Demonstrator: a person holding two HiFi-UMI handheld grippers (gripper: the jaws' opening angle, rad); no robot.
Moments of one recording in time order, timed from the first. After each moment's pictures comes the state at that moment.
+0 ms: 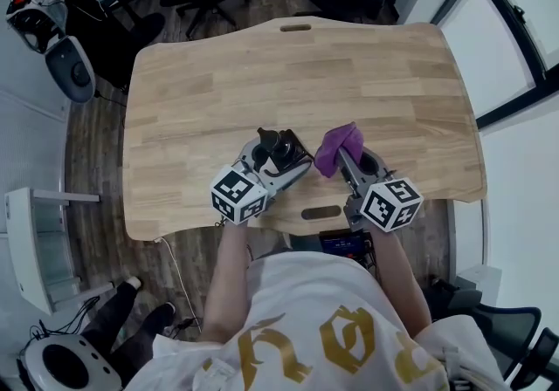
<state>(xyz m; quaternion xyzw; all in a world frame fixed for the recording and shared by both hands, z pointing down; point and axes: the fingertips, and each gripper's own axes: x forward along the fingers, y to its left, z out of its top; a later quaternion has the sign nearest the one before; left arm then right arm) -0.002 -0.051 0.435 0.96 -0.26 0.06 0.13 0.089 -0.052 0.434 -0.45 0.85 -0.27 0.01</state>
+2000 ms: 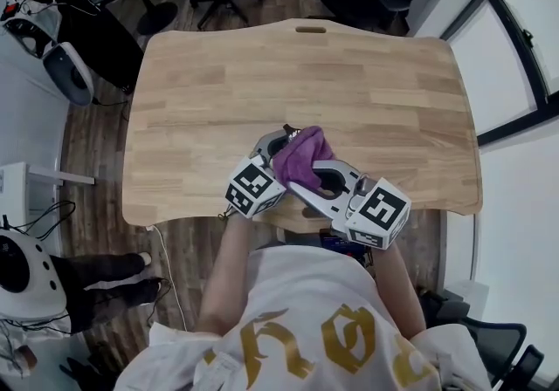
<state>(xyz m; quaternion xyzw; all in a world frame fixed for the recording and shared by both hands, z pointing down) 0.005 -0.040 0.438 0.96 -0.25 0.12 0.08 -0.049 0.029 0.354 -0.15 0.98 -0.13 -0.08</state>
